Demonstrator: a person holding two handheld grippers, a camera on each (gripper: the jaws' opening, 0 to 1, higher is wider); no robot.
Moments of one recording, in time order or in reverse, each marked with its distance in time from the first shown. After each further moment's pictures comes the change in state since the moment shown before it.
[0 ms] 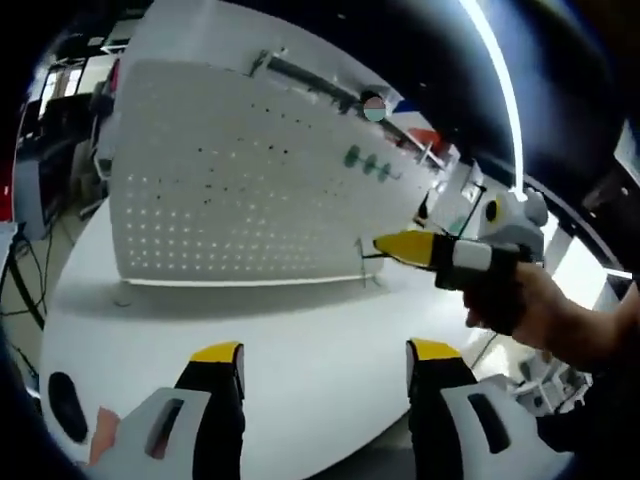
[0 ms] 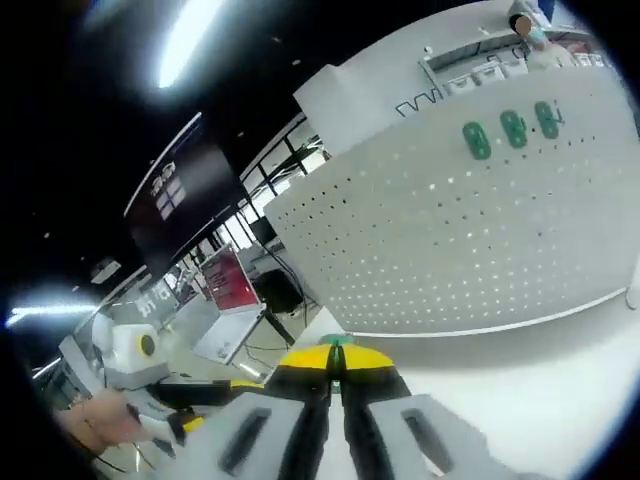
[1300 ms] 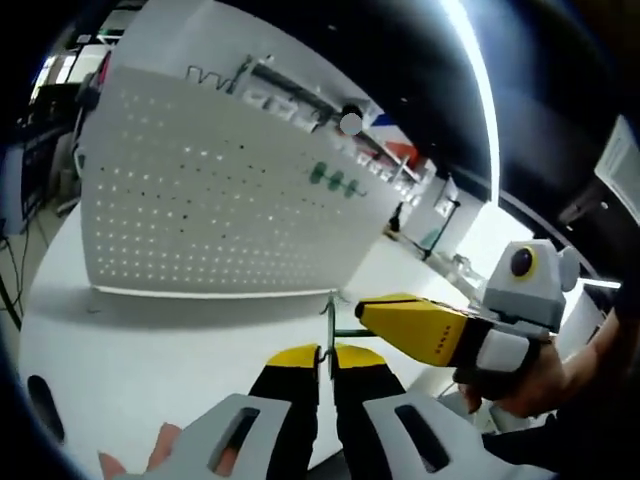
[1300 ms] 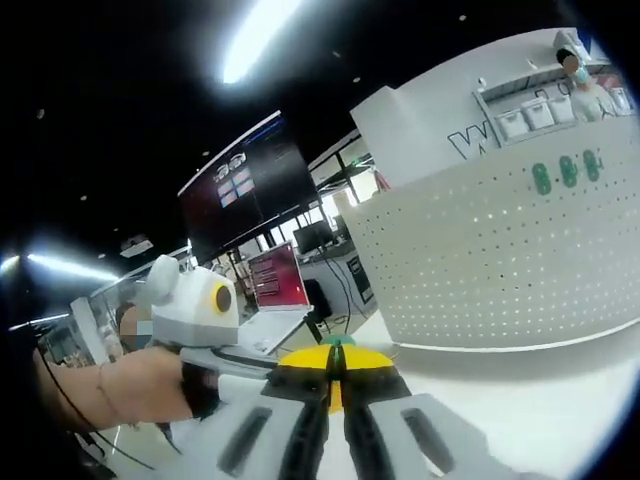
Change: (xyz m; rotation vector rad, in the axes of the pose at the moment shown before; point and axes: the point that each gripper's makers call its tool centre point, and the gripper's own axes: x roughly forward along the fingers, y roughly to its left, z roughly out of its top) left arm -0.004 -0.038 0.016 -0.025 -0.042 -0.126; right arm -0.018 0.080 -0.020 -0.165 -0.075 0.142
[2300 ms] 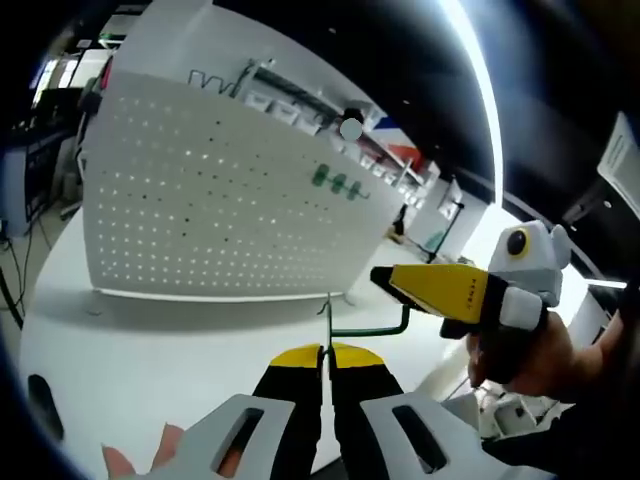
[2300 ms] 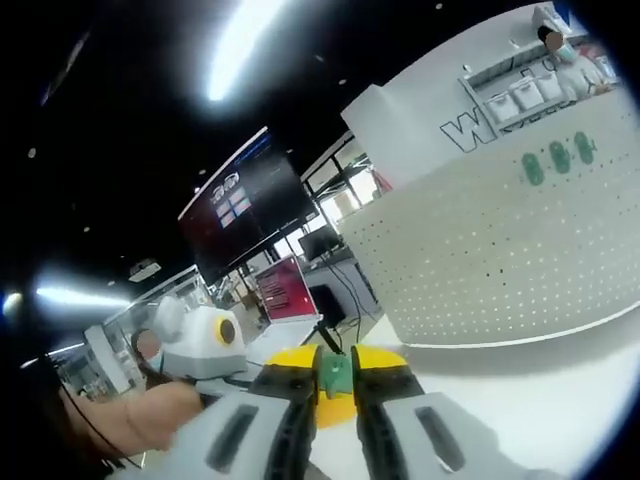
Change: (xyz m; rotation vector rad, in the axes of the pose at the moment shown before) left arm 0.004 0.003 0.001 0.004 -0.015 0.030; right arm -0.008 -0.015 0.025 0.126 -0.001 0.037
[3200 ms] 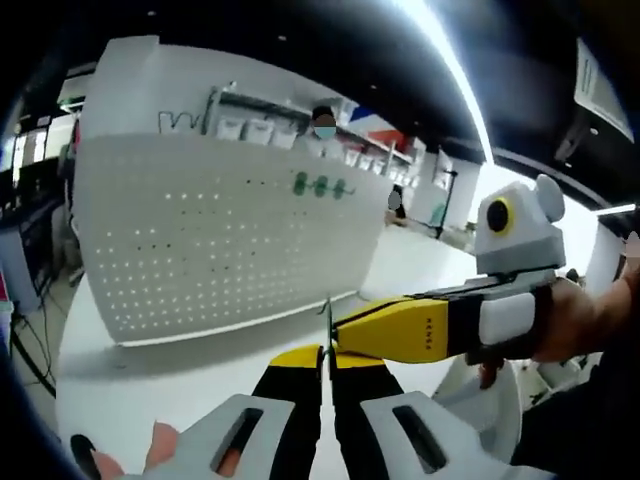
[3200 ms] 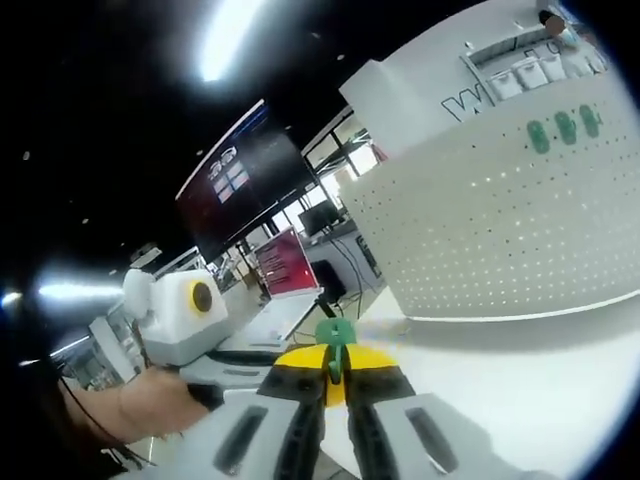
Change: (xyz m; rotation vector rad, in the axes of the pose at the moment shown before) left arm 0.001 -0.006 0.006 0.253 -0.027 0.035; right arm 0.008 0.005 -0.035 -0.012 0.099 -0.005
